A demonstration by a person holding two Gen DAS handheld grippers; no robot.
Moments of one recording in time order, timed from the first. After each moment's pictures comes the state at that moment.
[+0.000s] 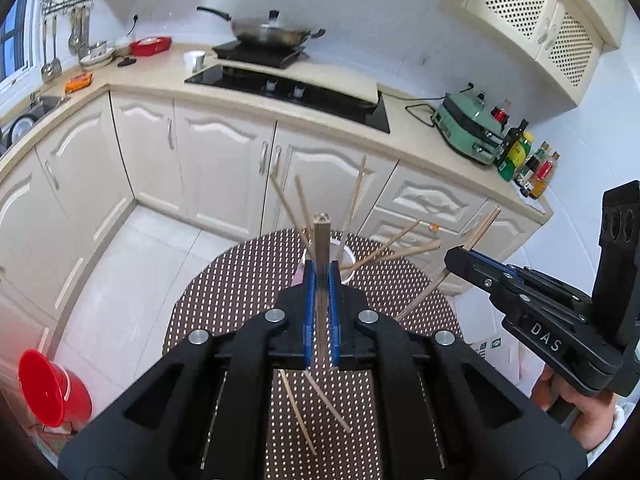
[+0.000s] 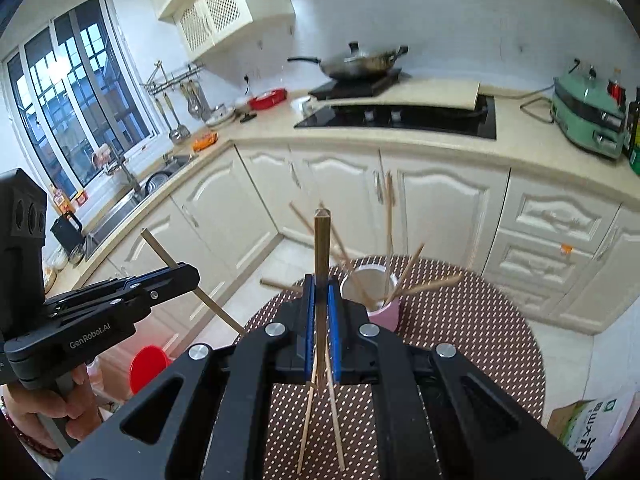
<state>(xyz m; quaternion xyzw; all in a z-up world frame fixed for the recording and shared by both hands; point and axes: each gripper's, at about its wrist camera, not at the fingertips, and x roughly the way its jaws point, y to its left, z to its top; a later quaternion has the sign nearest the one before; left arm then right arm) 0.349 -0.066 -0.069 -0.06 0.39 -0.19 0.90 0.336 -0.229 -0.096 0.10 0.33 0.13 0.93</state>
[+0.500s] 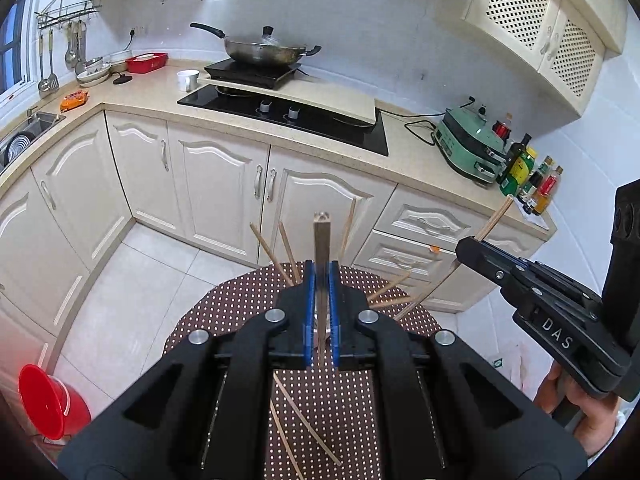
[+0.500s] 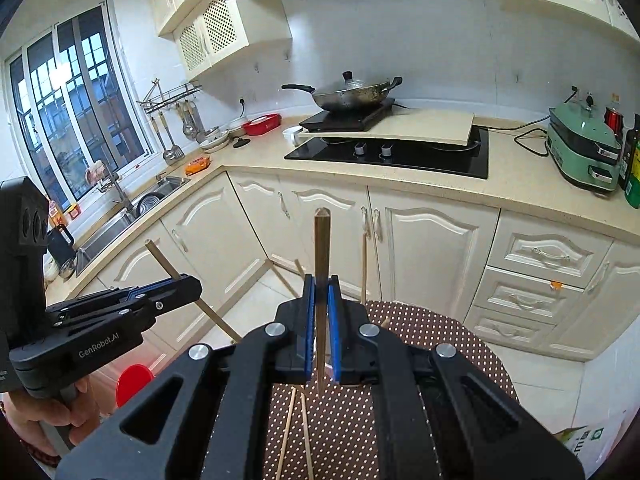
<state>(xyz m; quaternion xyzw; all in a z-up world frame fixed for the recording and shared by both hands) 0.392 -0.095 -0.053 -0.05 0.38 -0.18 0.91 0.372 -0.253 -0.076 0.08 0.30 0.13 0.94</state>
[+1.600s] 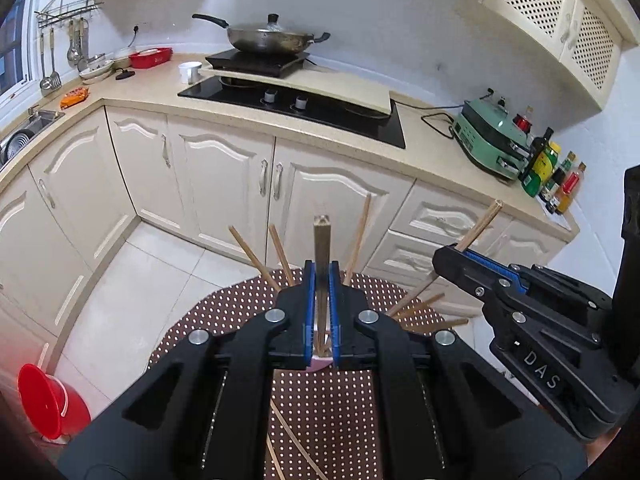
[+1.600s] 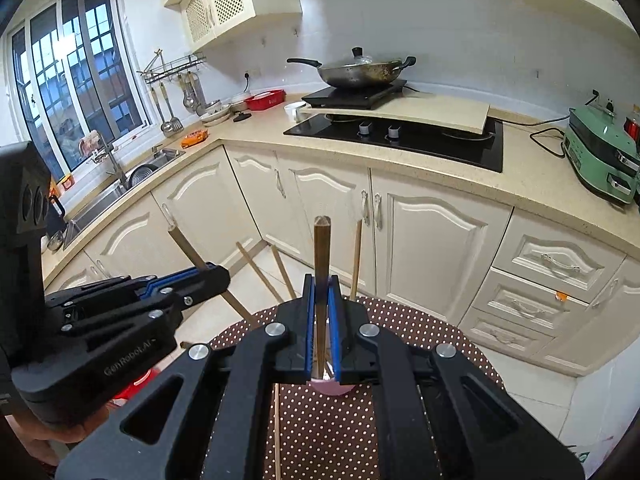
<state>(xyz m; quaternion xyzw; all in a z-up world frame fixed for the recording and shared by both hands) 0.430 -0.130 -0.102 -0.04 0.38 -0.16 0.91 0.409 -0.249 -0.112 0.05 0.33 0.14 0.93</state>
